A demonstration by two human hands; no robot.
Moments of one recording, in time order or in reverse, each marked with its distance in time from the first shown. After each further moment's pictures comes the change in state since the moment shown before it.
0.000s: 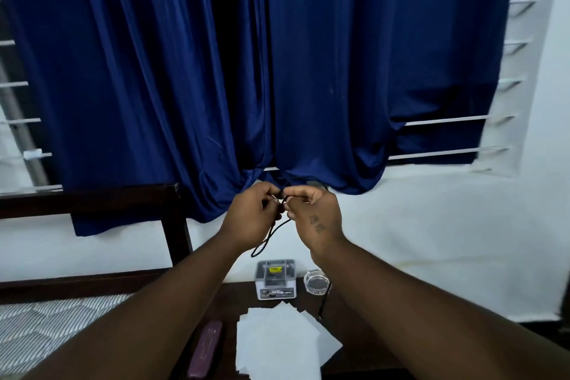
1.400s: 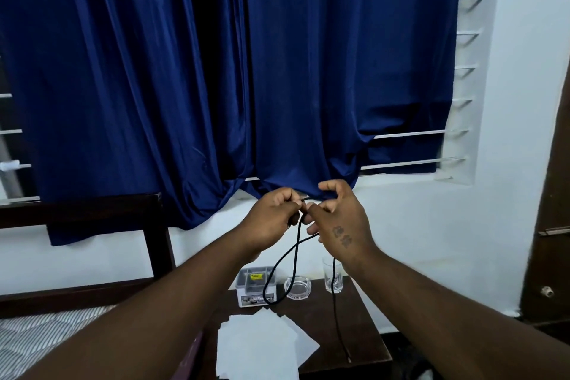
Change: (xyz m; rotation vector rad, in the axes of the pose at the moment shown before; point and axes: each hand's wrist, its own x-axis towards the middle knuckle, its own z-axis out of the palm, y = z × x) left_hand -0.024 0.076 0.034 -0.329 -0.256 -0.049; right_hand -0.041 -0.040 -0.089 -0.248 0.013 -0.175
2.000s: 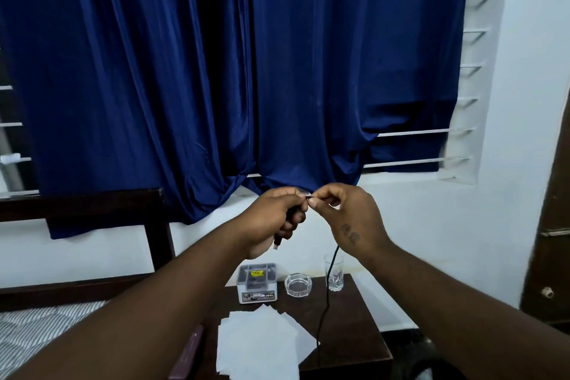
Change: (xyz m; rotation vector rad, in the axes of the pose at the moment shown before) left_hand -0.009 0.016 -0.005 -0.232 -0.111 -0.161; right_hand 0.011 -0.001 -0.015 -0.353 -0.033 -0.241
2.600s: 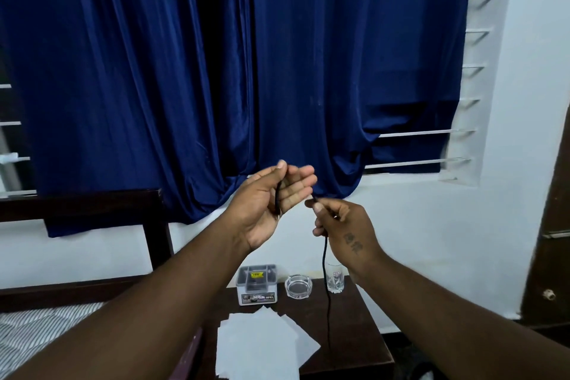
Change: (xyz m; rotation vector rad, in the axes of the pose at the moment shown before) left_hand 0.009 0.011 -0.012 -0.670 0.028 0.178; right_hand -0.012 0.007 0.024 0.505 -0.017 0.207
